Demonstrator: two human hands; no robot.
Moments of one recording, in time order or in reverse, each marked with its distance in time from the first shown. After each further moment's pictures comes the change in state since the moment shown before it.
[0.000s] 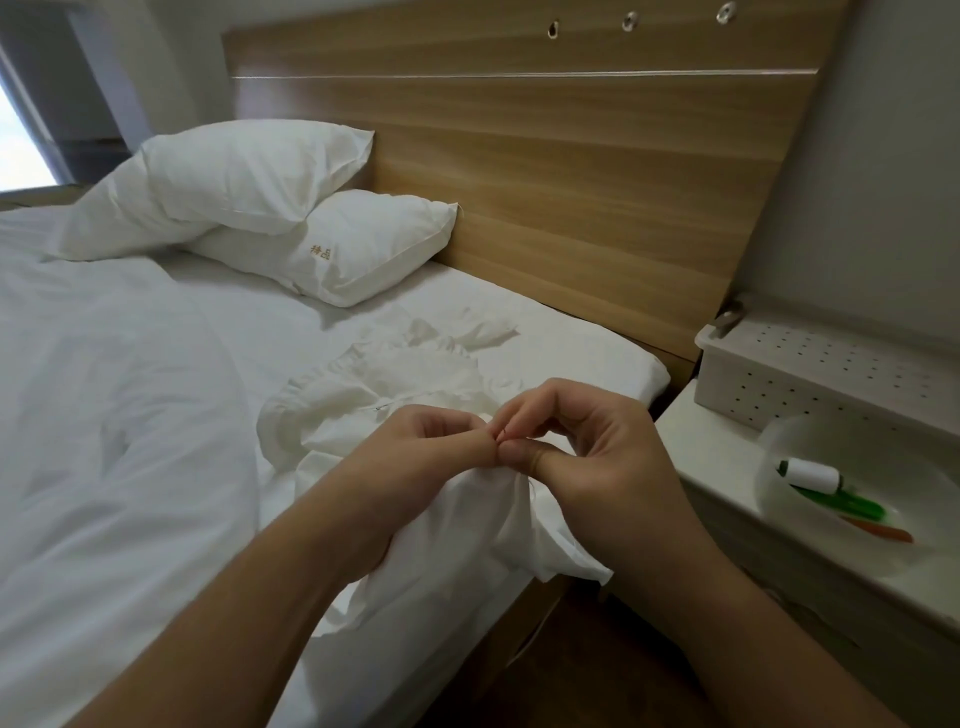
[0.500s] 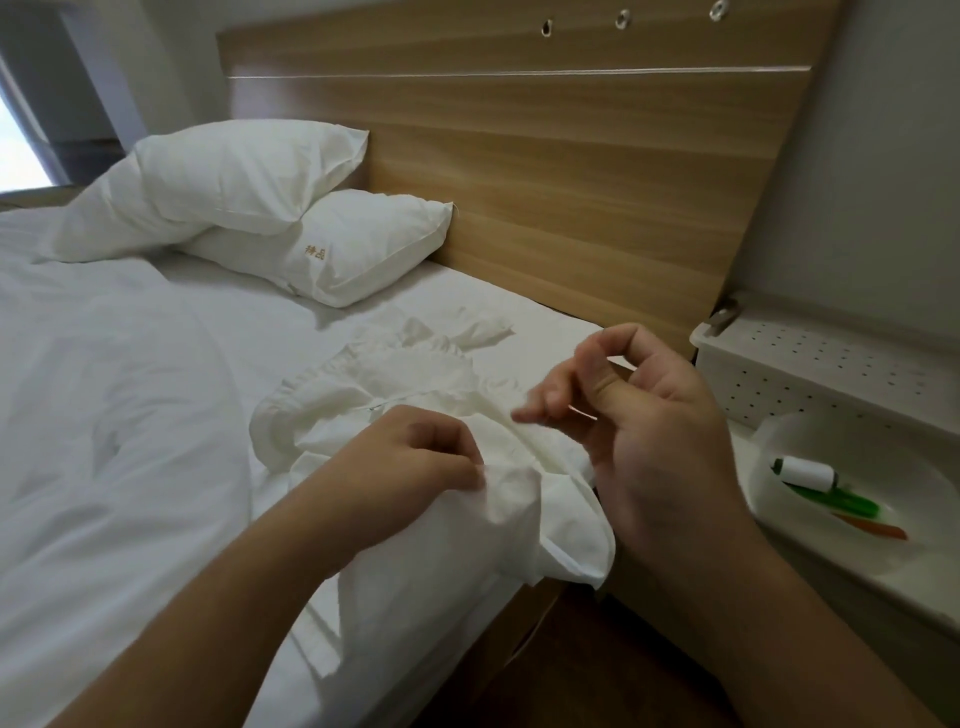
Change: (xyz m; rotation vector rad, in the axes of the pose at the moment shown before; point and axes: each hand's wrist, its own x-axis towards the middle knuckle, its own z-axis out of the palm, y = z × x) left_hand 0.004 0.001 -0.007 0.356 0.043 -0.004; right_hand 0.008 -0.024 -0.014 0.545 0.242 0.199
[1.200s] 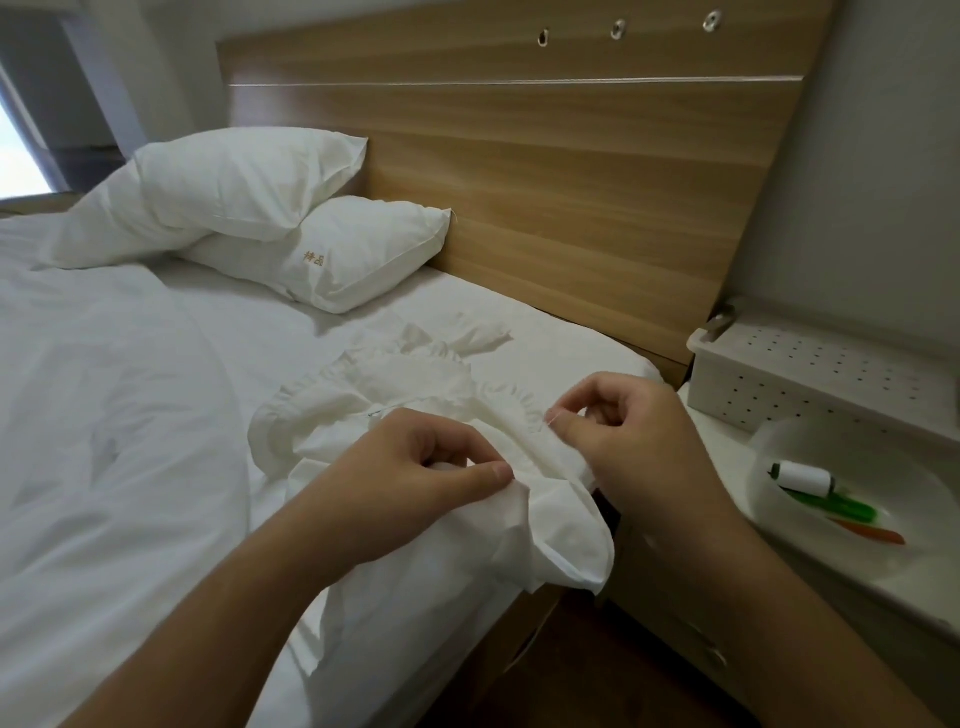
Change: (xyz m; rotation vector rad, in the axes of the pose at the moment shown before) left_hand -0.009 0.002 0.001 -0.004 -0.043 0.177; right_hand 0.016 0.018 -0.029 -0.860 0.070 -0.002
